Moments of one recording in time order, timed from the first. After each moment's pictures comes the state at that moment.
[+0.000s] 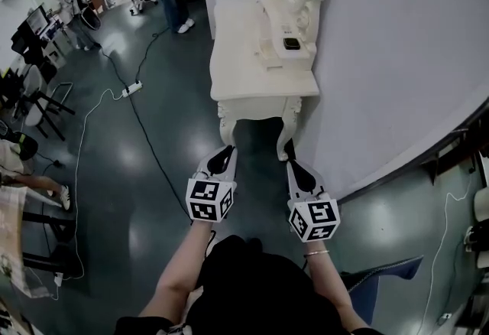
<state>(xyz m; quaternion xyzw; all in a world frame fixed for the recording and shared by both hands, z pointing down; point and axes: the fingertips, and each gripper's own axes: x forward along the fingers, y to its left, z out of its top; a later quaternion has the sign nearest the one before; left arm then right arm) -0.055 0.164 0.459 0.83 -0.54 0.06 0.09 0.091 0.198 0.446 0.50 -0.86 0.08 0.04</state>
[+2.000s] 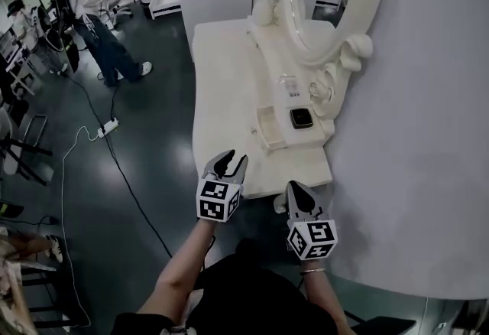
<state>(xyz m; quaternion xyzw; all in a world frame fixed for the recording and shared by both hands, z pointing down) -0.053 -0.228 0.491 0.86 -0.48 0.10 0.12 0.074 -0.142 0.471 0.55 -0.82 0.12 0.06</state>
